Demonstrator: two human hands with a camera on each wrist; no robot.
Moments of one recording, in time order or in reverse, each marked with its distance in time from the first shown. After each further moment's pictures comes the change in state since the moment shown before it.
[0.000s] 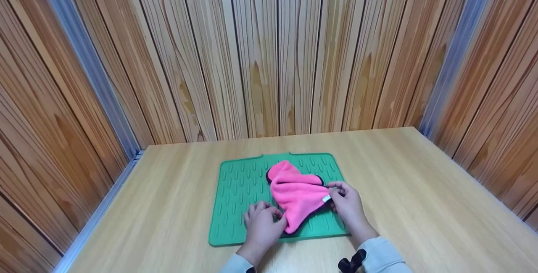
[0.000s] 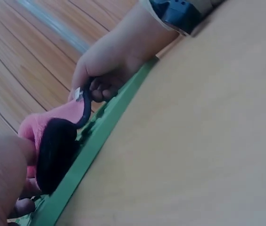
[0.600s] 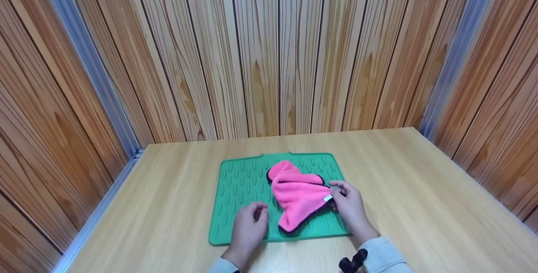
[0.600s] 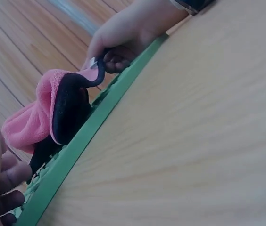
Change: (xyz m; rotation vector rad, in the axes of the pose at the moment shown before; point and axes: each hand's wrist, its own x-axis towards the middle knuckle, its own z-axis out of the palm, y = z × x) left_hand 0.000 -0.021 -0.027 -0.205 0.021 -0.083; right_hand -0.001 -0.001 -0.004 0.012 -0.011 -0.007
